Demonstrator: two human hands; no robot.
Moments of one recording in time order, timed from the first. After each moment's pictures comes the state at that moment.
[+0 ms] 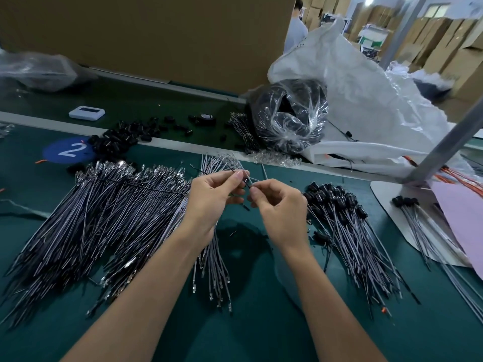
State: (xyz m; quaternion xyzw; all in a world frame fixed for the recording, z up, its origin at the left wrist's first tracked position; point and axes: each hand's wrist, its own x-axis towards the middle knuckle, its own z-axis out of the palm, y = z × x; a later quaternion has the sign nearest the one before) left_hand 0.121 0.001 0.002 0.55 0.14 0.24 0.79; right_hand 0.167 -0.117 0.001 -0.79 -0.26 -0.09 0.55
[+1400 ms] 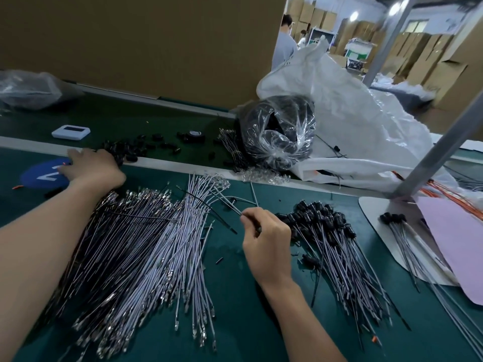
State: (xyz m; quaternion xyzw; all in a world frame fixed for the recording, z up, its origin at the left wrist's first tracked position) left_hand 0.148 0.204 0.016 0.87 0.49 0.02 0.04; right_hand 0.170 -0.117 -0.016 -0.83 -0.30 -0.22 0.42
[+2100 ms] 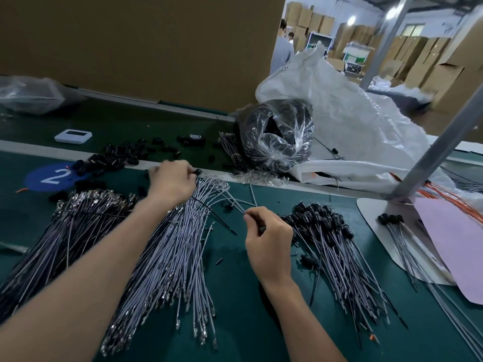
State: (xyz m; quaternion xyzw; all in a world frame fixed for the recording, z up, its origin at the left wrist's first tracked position) left_hand 0.178 0.092 0.021 0.92 0.25 0.20 0.23; right_hand 0.172 -0.118 -0.015 -0.82 -0.27 -0.22 0.46
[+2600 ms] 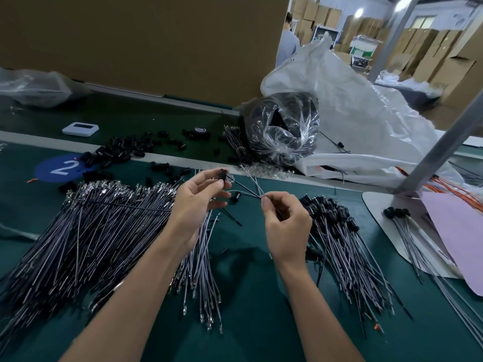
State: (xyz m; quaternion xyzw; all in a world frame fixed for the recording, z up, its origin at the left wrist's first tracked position) left_hand 0.123 0.019 0.013 0.56 0.12 0.23 0.79; right_hand 0.176 -0.124 -0.005 -0.76 -0.20 -0.18 0.59
